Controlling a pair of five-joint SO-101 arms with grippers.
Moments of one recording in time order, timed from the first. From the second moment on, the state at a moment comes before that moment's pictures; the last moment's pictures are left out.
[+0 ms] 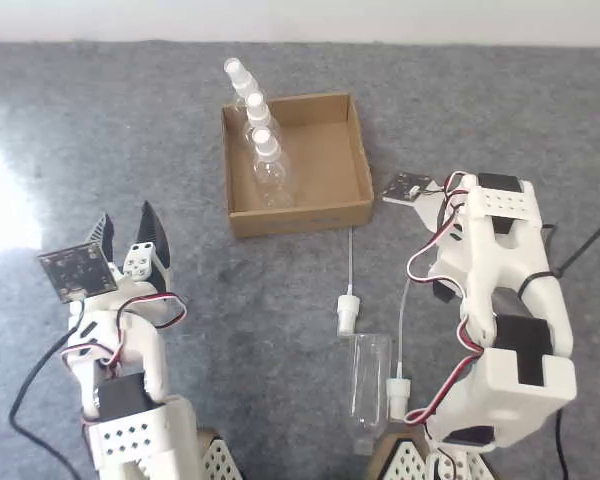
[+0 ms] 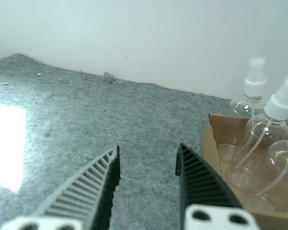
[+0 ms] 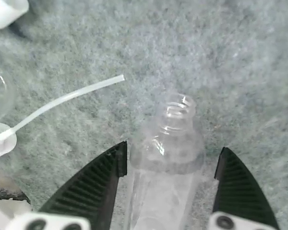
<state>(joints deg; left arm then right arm) -20.4 -91.7 91.5 28.8 9.0 3.3 9.0 17.9 78.9 58.2</state>
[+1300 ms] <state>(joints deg) -20.4 -91.7 91.5 28.8 9.0 3.3 9.0 20.9 74.0 58.0</state>
